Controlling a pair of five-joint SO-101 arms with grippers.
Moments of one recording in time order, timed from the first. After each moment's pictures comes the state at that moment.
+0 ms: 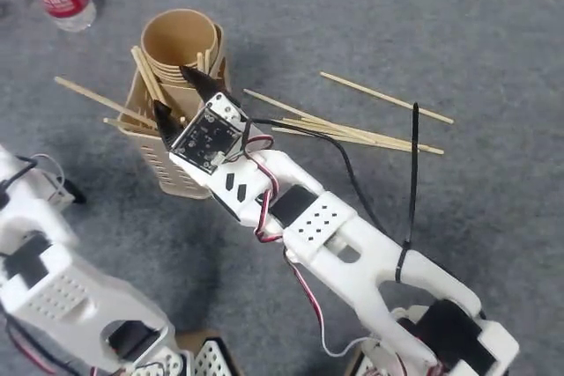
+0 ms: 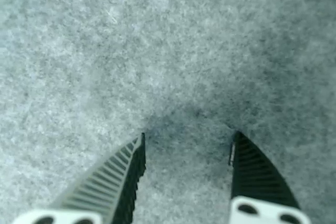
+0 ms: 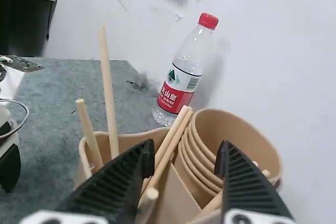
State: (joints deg) left arm -50.4 21.8 14.8 65.1 5.8; right arm -50.6 -13.8 35.8 -10.4 18.7
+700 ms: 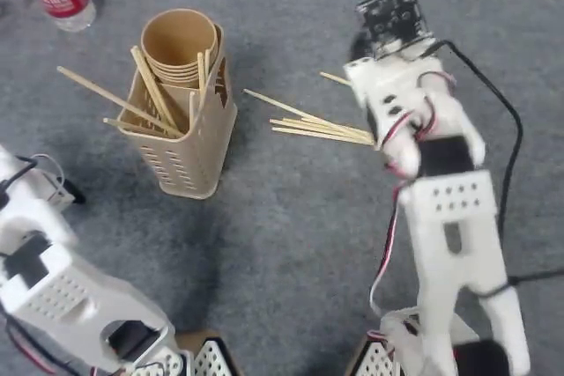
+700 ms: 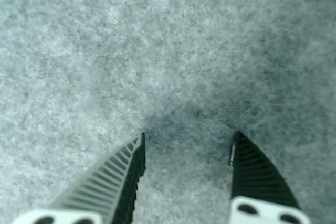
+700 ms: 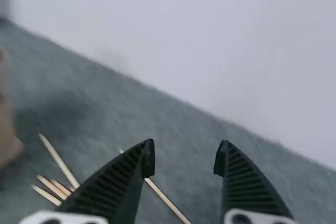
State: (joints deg) left arm -50.4 21.8 14.8 65.1 5.8; right arm -12.0 -26.7 18.8 39.2 19.5
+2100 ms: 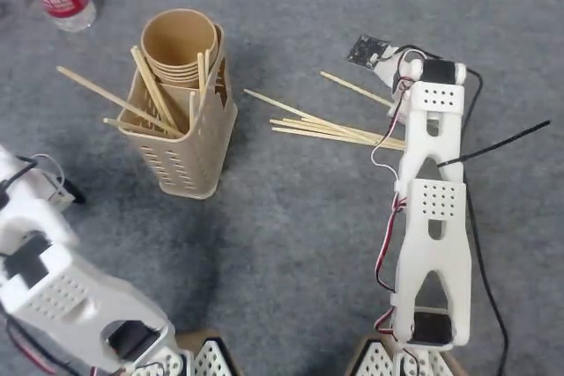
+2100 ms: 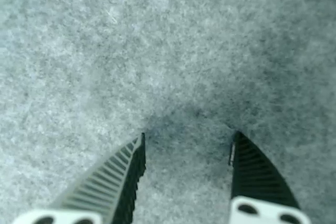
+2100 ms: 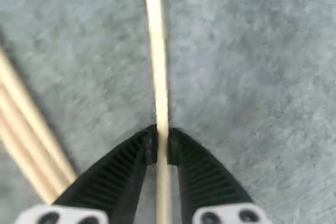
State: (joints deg) left arm -50.4 21.8 14.8 65.1 5.8; right arm 1.1 81.7 -90.3 91.6 63.8
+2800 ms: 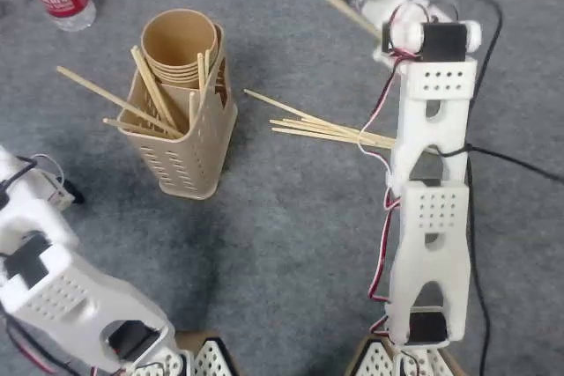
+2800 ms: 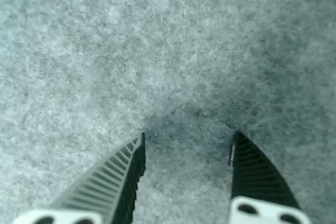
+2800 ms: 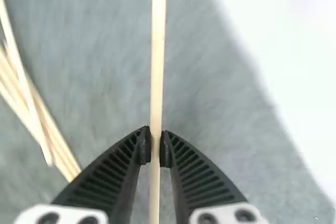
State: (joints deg) left arm -50.4 21.8 14.8 65.1 5.8; right arm -7.5 49.1 -95.1 100.6 48.7
